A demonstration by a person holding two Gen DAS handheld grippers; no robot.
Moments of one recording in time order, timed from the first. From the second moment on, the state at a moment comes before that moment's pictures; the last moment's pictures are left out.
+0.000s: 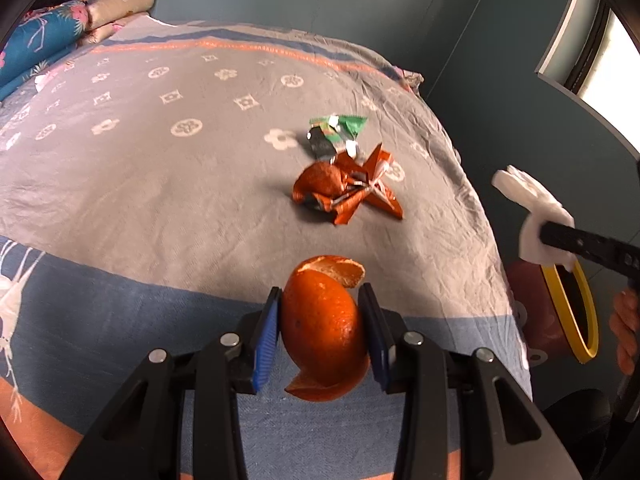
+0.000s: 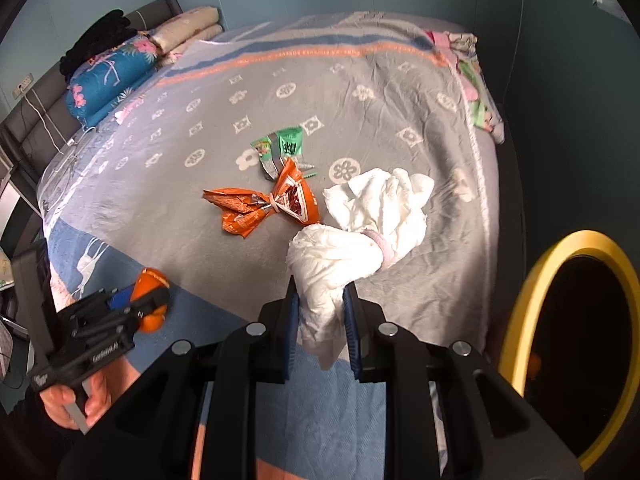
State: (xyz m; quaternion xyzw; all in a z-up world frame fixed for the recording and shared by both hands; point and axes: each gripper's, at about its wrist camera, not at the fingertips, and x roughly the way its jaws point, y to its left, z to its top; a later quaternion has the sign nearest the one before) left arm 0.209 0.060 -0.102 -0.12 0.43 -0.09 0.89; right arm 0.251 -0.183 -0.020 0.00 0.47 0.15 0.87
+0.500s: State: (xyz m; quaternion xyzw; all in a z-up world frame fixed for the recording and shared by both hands) left arm 0.199 0.035 -0.049 -0.11 0.40 -0.09 0.91; right arm 0.206 -0.231 0.030 0.02 0.42 0.15 0.90
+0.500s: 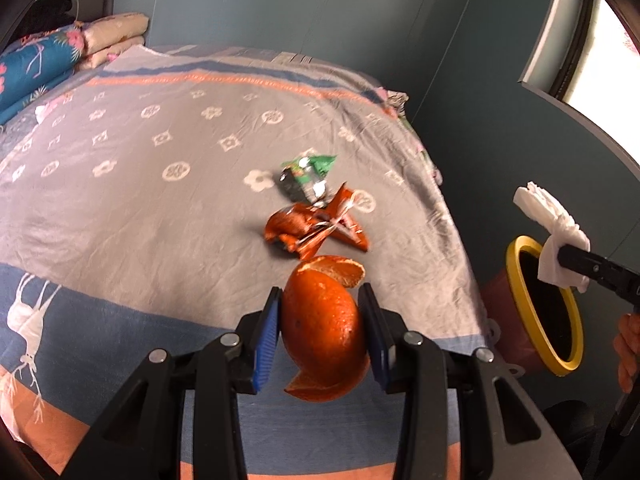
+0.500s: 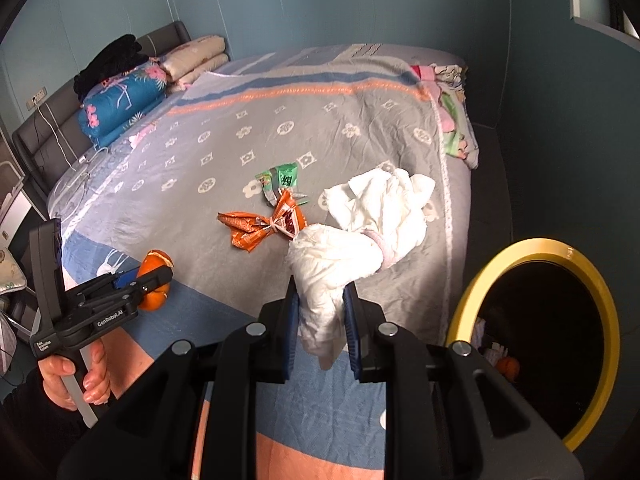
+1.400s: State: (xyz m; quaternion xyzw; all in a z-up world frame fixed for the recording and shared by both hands) left arm 0.217 -0.118 0.008 -0.06 0.37 -0.20 0.91; right arm 0.170 -0.363 0.066 0.08 0.38 0.10 0.92
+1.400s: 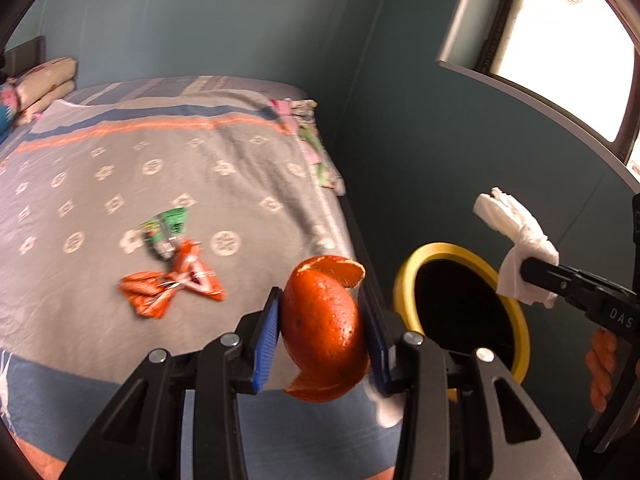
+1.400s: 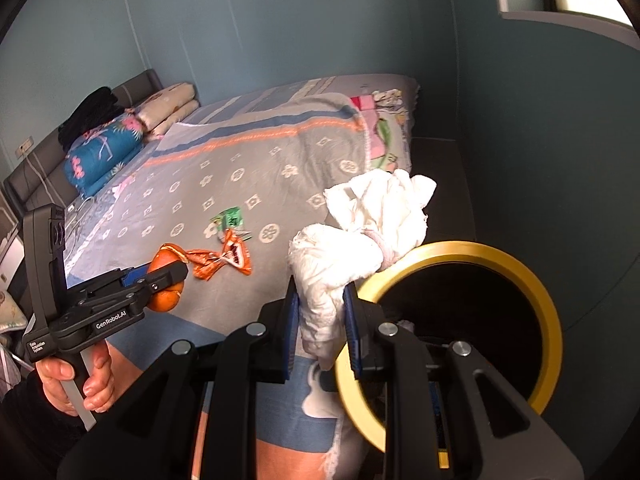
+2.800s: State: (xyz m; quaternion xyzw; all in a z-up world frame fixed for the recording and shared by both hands) left arm 0.250 -0.292 -0.059 -0.04 0.43 -0.29 0.85; right arm 0.190 -0.506 -0.010 0.20 0.42 0.02 0.89
